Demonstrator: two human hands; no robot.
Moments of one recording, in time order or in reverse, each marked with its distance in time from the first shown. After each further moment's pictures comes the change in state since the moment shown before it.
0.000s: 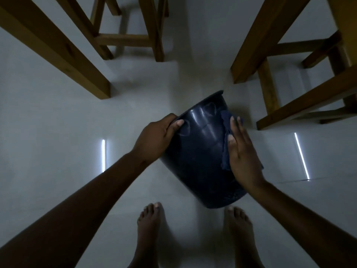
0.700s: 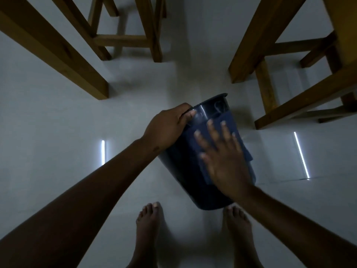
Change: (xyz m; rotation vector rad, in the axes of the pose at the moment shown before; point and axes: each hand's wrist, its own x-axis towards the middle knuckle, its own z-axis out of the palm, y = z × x) left_hand 0.027 0.025 0.010 0.065 -0.018 0.071; right_hand -0.019 -0.017 0.020 -0.463 -0.031 -0.423
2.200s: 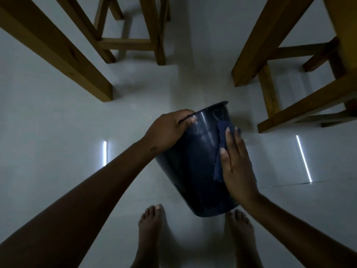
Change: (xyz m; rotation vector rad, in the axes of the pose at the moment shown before) left_hand 0.000 -0.004 -0.014 -0.121 -0.088 -0.031; right_hand -0.006 0.007 -0.002 0.421 -0.004 0.416
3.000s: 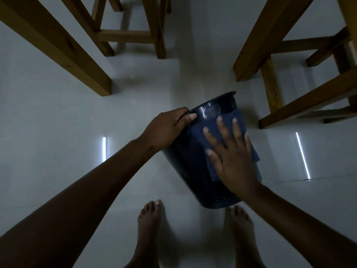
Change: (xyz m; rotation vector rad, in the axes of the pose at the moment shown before) left_hand -0.007 -0.008 0.008 0.009 0.002 0.005; right_hand 0.008 -0.001 -0.001 -0.392 0.014 -0.366
